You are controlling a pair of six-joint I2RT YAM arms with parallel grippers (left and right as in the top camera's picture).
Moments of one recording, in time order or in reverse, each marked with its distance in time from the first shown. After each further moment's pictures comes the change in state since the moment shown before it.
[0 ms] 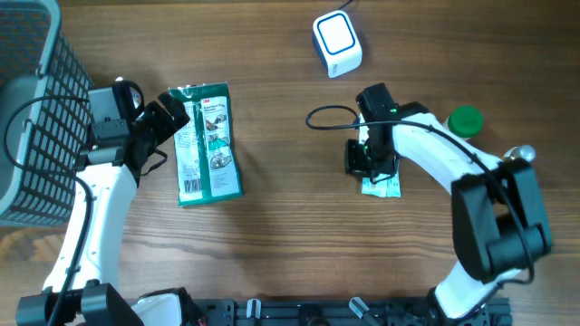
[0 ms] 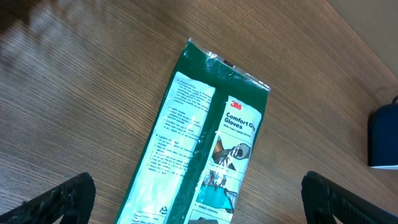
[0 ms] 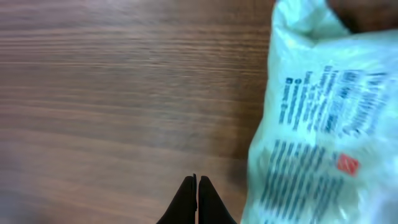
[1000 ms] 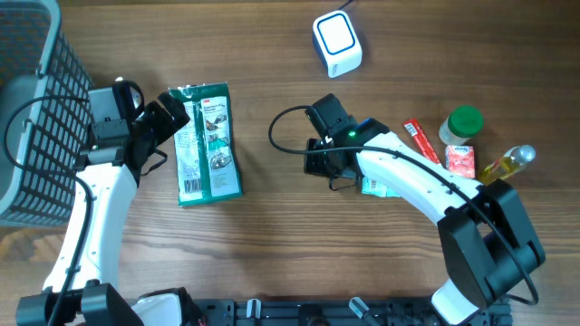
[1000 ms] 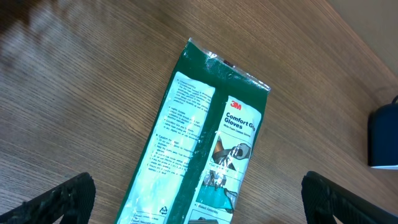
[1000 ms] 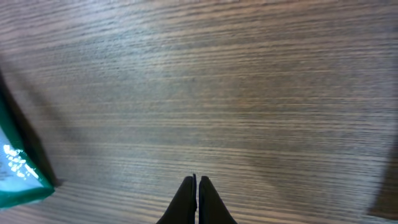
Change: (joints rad) left arm 0.000 0.000 0.000 0.000 0.000 0.000; right arm 0.260 -0.047 0.013 0.166 0.145 0.341
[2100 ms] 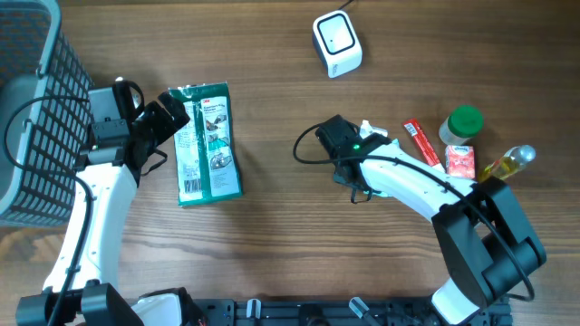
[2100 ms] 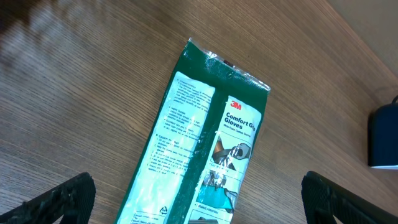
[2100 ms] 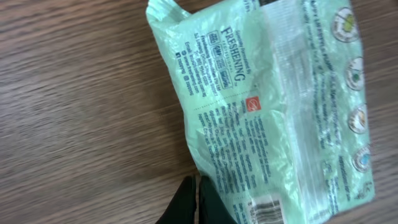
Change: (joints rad) left arm 0.000 0.000 0.000 0.000 0.000 0.000; right arm -0.014 0.000 -0.141 -0.068 0.441 0.153
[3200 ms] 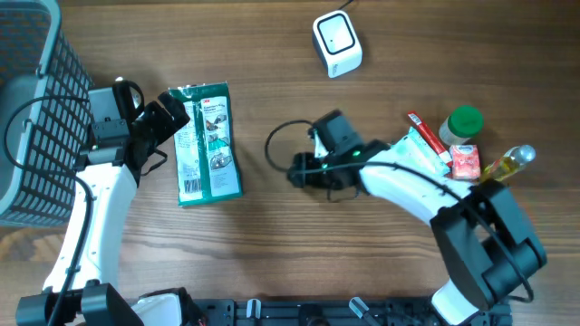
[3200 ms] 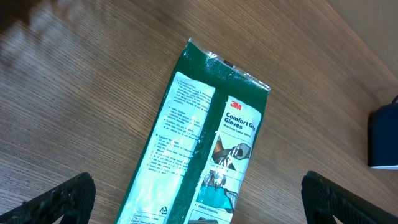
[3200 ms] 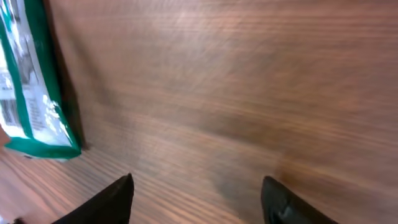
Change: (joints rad) left arm 0.000 0.000 0.000 0.000 0.000 0.000; right arm 0.024 -0.010 -0.050 0.378 -0.646 -0.253
